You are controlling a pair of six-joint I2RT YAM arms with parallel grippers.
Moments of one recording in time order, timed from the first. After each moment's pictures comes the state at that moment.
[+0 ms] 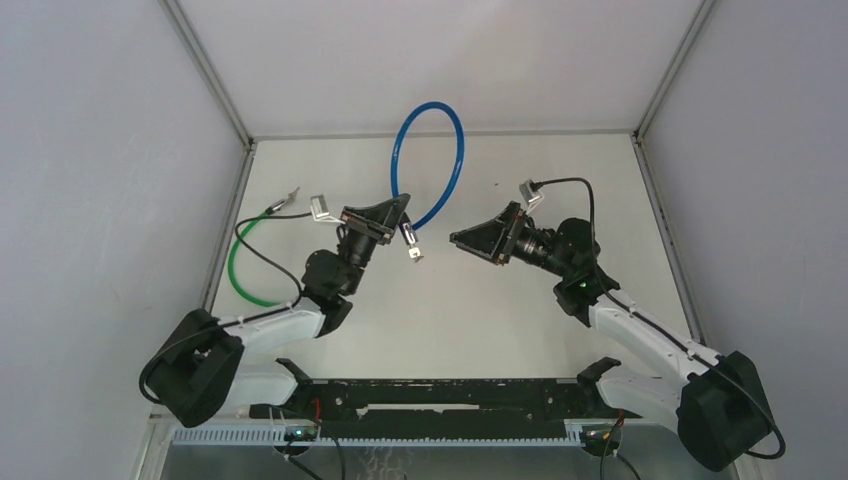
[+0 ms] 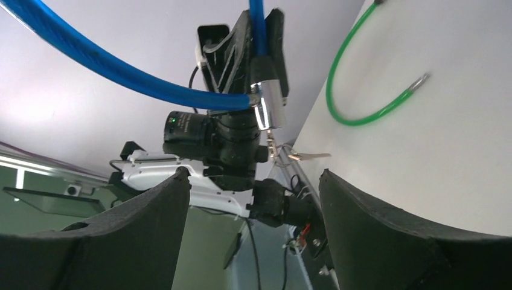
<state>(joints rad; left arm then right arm) -0.66 1.27 0.43 1.20 -0.20 -1.15 0.51 1.05 0.58 0.50 -0.60 1.21</state>
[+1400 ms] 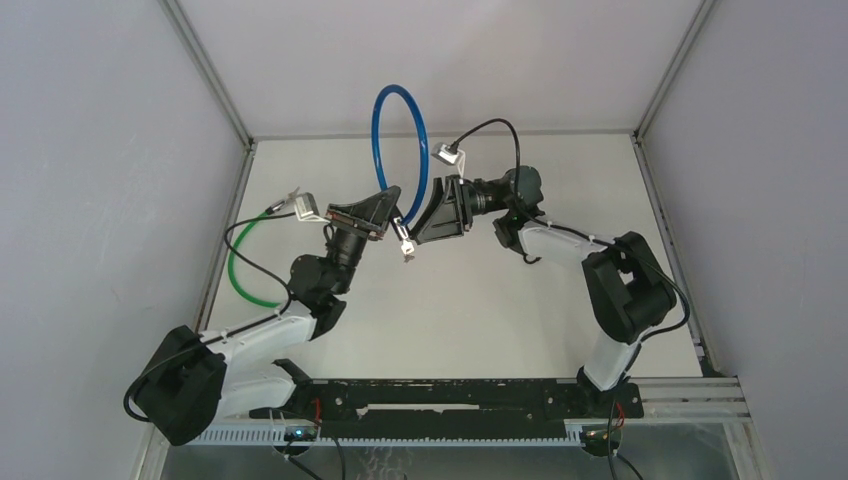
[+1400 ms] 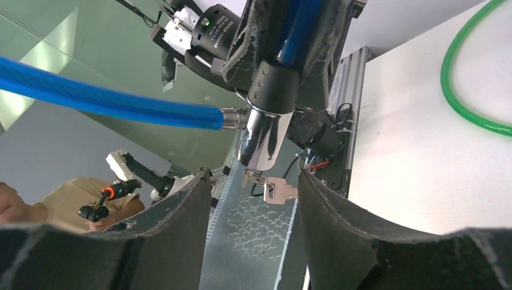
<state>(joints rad) -0.65 1.15 0.45 1.21 -0.18 -1.25 0.54 1.74 1.10 1.15 -1.30 1.34</state>
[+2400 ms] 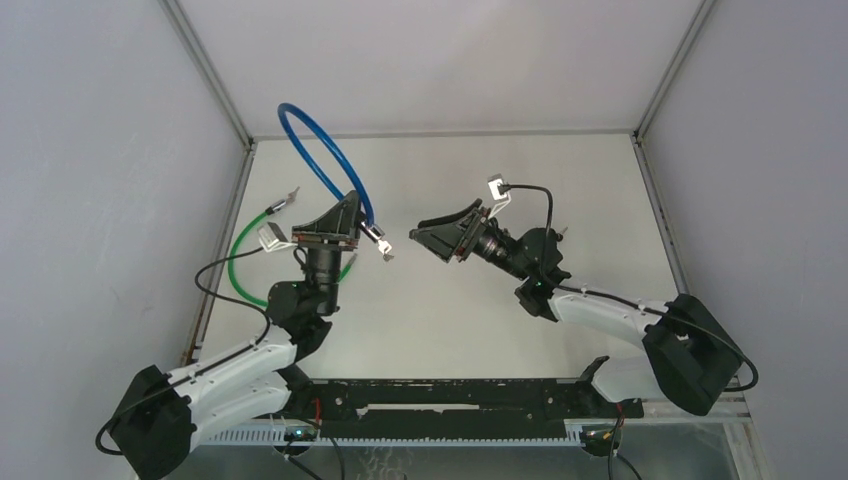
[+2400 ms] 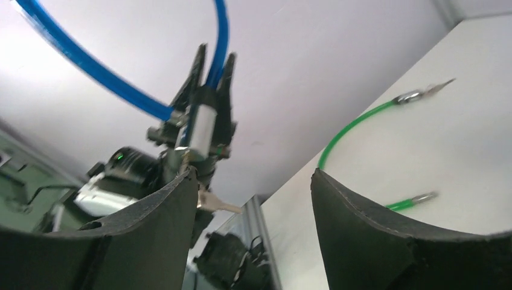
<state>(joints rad) -0.71 0.90 0.34 1.16 -0.49 -1.23 0.74 1.31 0.64 0.96 -0.36 0.92</state>
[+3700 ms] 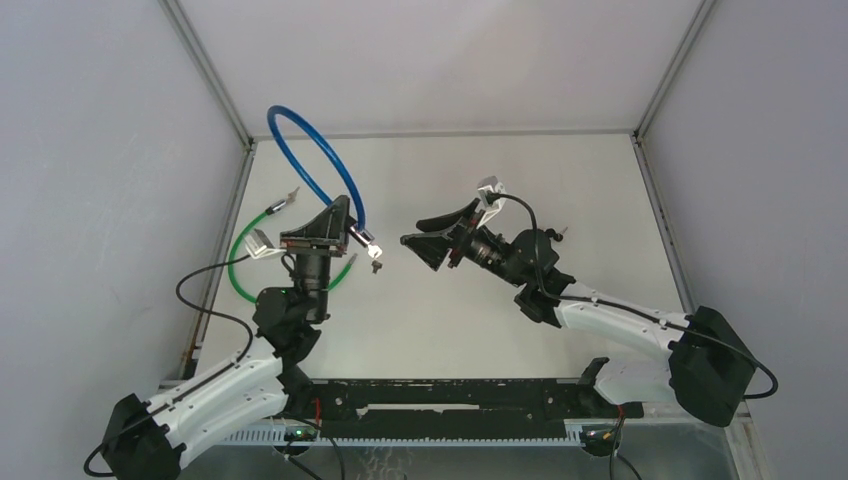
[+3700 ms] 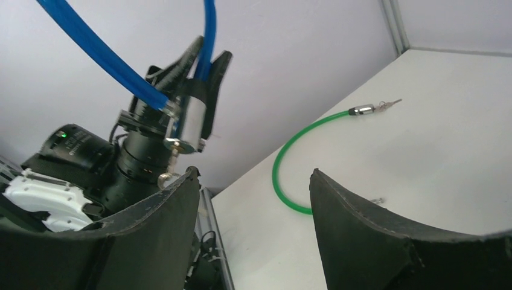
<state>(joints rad) -0.73 0.73 0.35 0.96 -0.56 -1.18 0.85 1.23 0.70 0.75 -0.21 0.60</state>
